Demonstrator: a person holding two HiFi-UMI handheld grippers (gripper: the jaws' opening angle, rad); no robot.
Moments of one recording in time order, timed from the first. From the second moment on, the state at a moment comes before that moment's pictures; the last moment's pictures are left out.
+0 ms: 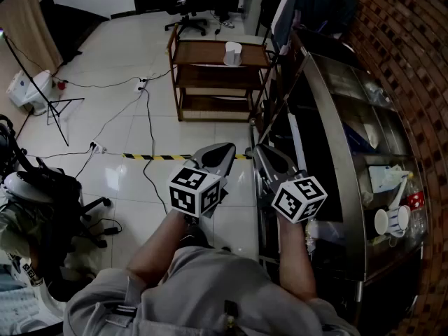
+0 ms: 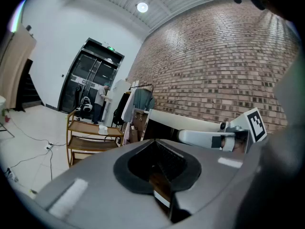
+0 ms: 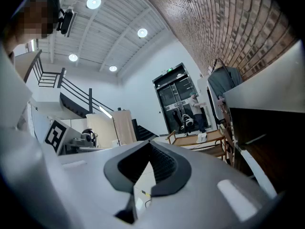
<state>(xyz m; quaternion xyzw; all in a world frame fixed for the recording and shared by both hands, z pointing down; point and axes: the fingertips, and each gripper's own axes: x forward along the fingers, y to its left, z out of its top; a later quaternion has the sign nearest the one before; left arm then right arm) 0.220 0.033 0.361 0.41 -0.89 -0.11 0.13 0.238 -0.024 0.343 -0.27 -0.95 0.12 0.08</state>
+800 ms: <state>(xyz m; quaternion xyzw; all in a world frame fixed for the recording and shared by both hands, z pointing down) 0.012 0.082 0.370 0.46 -0.87 -0.10 0.15 0.028 0.024 0.343 -0.21 -0.97 0.12 0.08</state>
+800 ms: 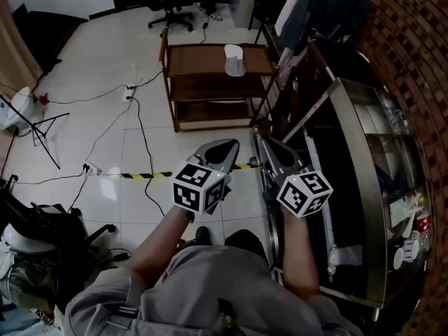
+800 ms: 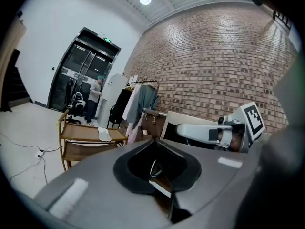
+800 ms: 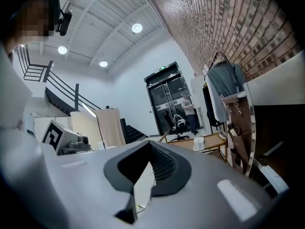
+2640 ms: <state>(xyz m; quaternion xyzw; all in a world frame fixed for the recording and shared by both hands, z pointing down) -0.488 -0.019 0.442 0.43 -0.88 -0.08 0.19 -0.477 -0.087 0.434 -0.19 -0.97 0.09 0.15</state>
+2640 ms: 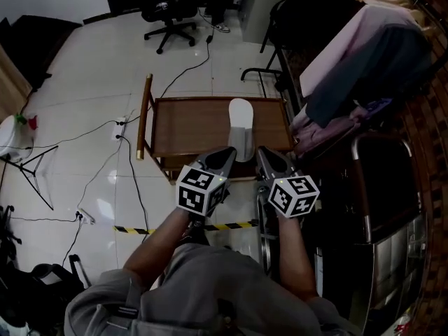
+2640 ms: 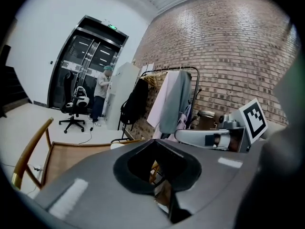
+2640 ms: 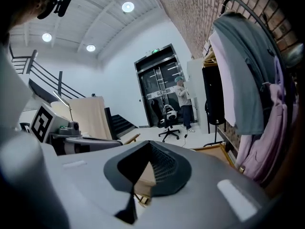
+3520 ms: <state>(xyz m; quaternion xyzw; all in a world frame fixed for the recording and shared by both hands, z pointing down) -0.592 -0.026 0.557 0.40 -0.87 -0.06 0.28 -0.618 -0.127 0.649 -0.13 -0.93 0.10 0.34</state>
